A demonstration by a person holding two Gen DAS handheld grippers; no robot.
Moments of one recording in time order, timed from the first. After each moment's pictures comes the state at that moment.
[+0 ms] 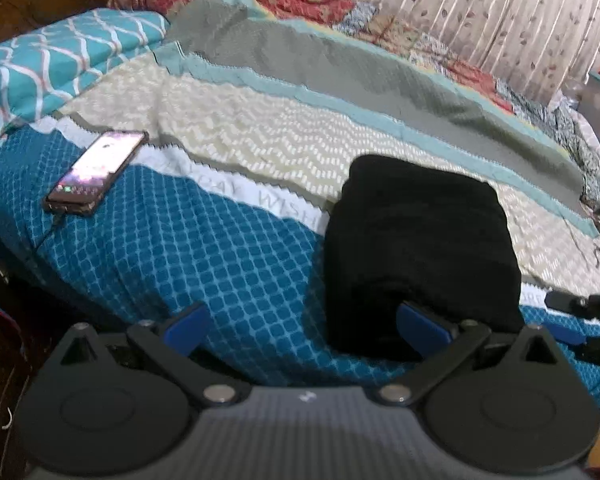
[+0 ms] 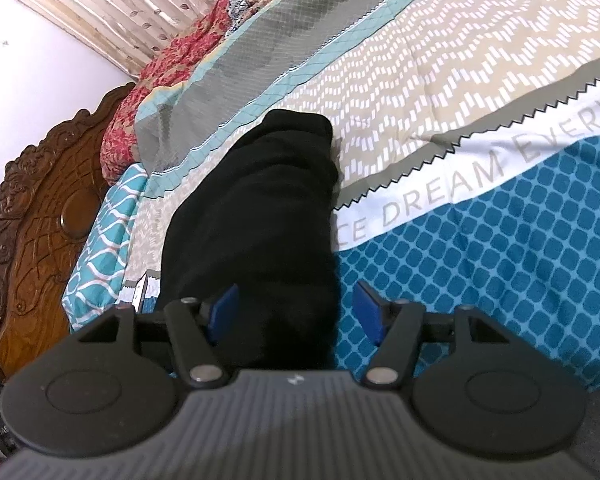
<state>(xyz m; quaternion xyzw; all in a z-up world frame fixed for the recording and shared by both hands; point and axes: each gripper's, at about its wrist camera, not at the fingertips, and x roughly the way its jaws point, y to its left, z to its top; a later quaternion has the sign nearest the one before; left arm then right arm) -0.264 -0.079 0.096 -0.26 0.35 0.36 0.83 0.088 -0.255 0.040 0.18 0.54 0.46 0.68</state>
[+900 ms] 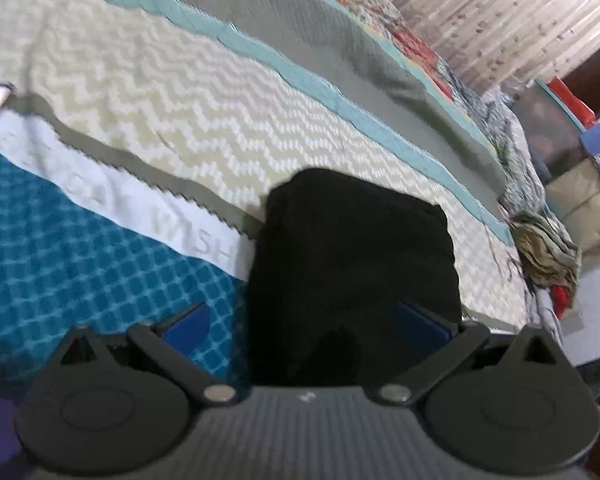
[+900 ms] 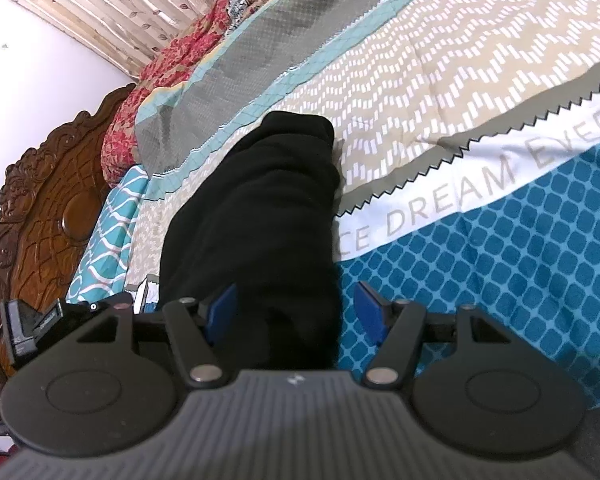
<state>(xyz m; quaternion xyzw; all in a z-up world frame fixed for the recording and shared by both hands) -0.200 0.030 0.052 -0.41 0.37 0.17 0.82 0.100 -0.247 0.028 0.19 0.56 0.45 0.67</state>
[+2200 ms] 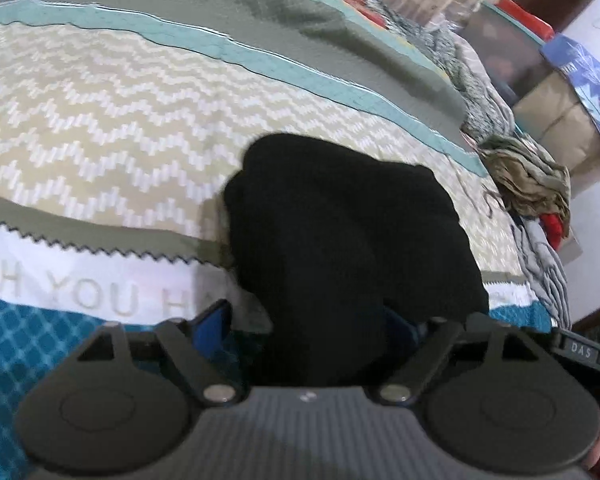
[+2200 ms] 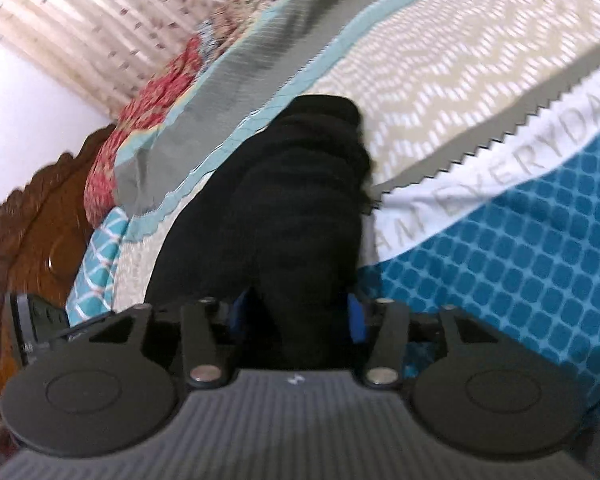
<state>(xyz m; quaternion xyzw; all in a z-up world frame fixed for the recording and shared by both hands) -0.094 -0.039 0.032 -0.34 0.41 0.09 0.84 0.131 -0.304 0.022 0.23 0.53 0.42 0.70</state>
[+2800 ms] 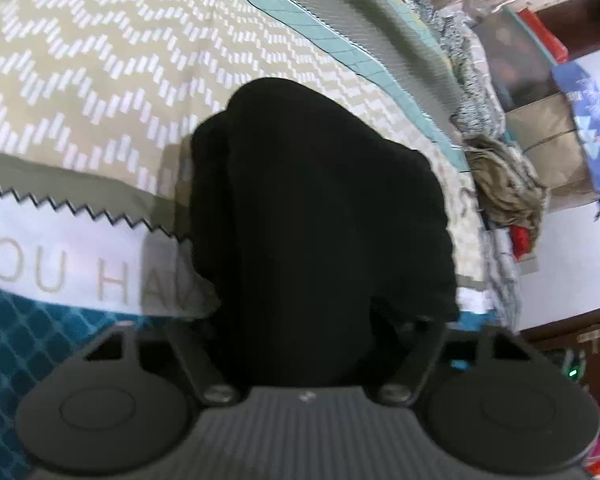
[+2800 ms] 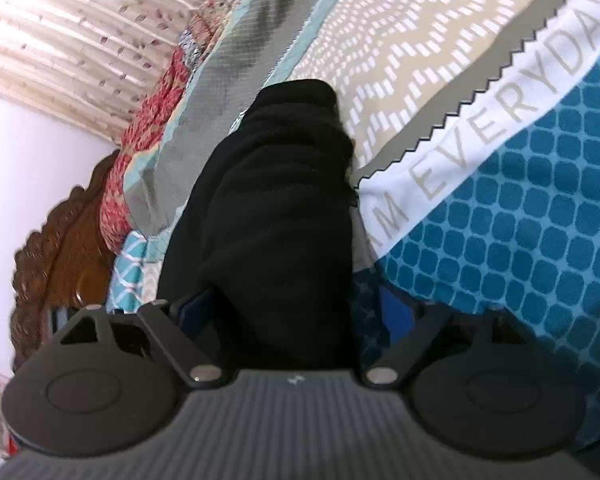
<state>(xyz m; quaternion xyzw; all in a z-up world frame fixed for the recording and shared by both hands) -0.066 -0.028 -0.010 -0.46 0.43 0.02 0.78 0.126 -0.306 0.012 0.27 0.56 0.41 0.67</state>
